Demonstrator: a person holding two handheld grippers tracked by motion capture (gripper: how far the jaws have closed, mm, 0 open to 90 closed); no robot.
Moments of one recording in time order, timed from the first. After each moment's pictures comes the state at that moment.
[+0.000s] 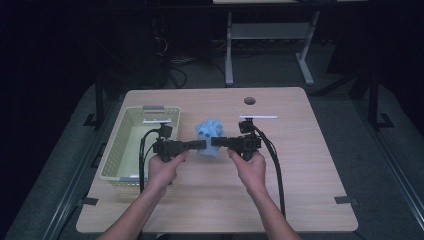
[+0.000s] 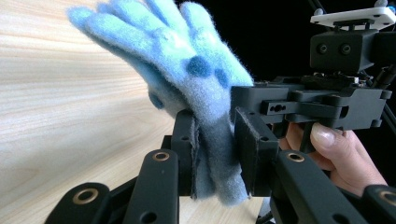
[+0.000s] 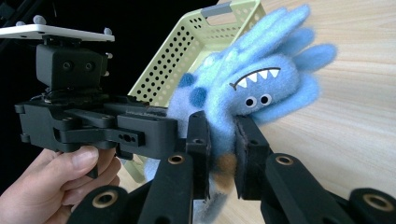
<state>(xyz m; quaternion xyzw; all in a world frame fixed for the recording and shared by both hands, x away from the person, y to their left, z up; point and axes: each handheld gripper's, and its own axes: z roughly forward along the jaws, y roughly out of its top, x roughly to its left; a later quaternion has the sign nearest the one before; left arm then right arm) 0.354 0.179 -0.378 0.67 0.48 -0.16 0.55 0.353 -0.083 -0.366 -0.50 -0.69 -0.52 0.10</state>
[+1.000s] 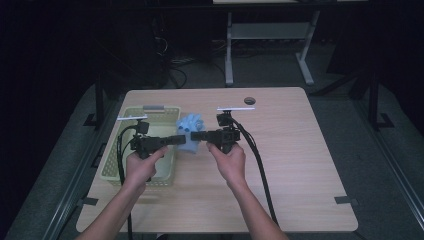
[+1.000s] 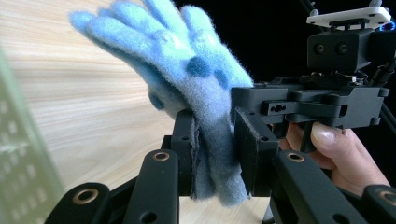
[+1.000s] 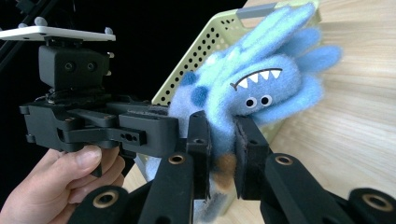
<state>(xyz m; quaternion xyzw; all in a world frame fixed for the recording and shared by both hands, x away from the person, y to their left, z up) 0.352 0.235 -0.361 0.67 0.48 -0.12 0.56 0.367 -0.030 -0.352 -0.47 -0.70 -0.52 0.12</state>
